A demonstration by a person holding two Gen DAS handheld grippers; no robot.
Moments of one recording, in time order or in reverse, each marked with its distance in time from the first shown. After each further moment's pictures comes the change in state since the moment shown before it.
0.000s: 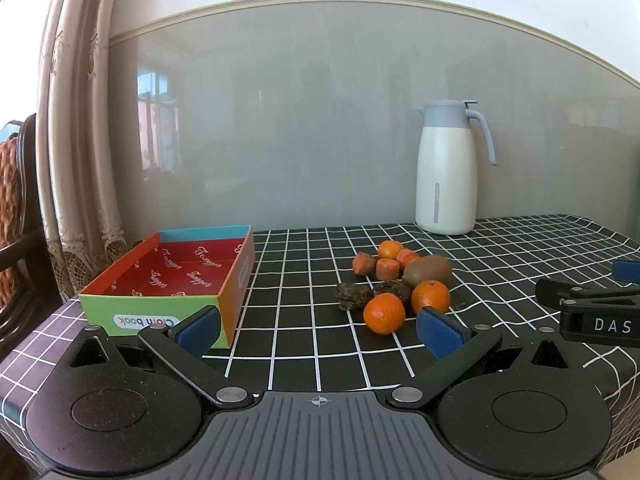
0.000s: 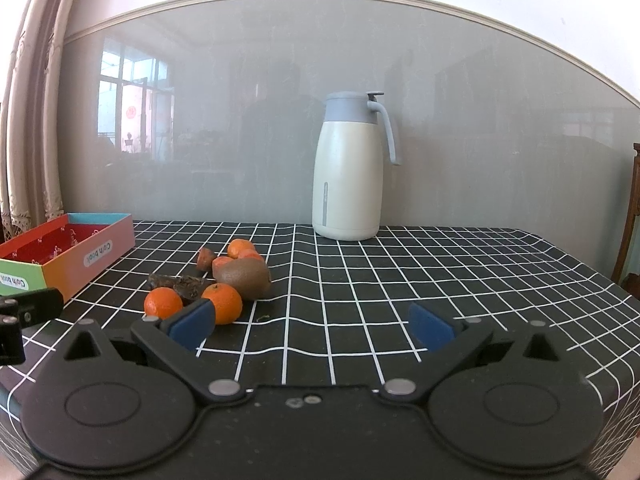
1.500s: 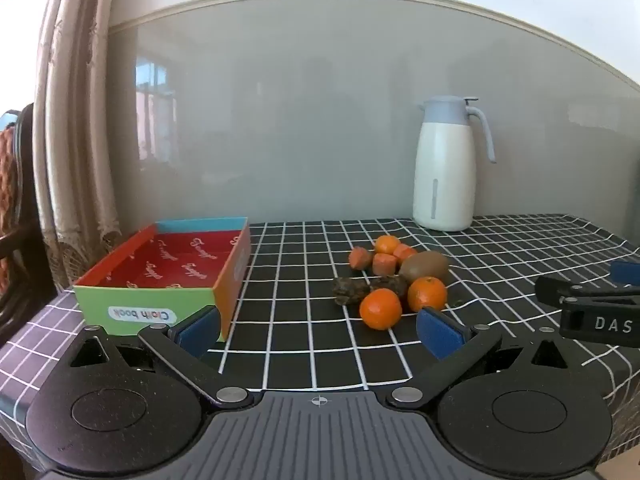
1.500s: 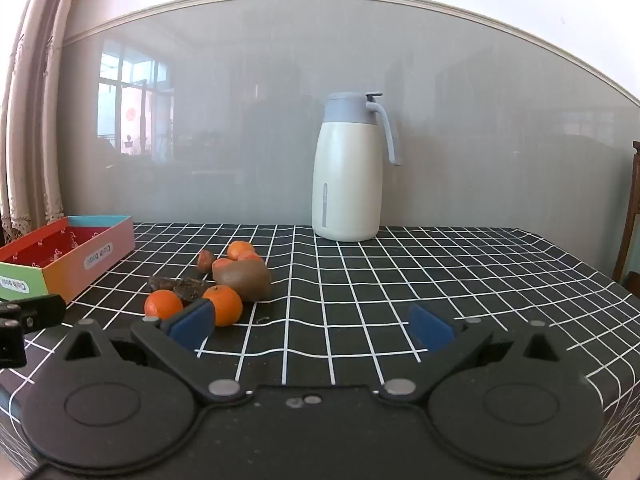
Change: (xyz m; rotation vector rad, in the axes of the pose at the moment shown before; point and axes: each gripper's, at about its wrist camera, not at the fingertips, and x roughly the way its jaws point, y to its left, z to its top) left arm 0.003 0.001 0.001 -0.020 0.025 -0.018; right arm 0.001 -0.002 0.000 0.009 -0.001 0.000
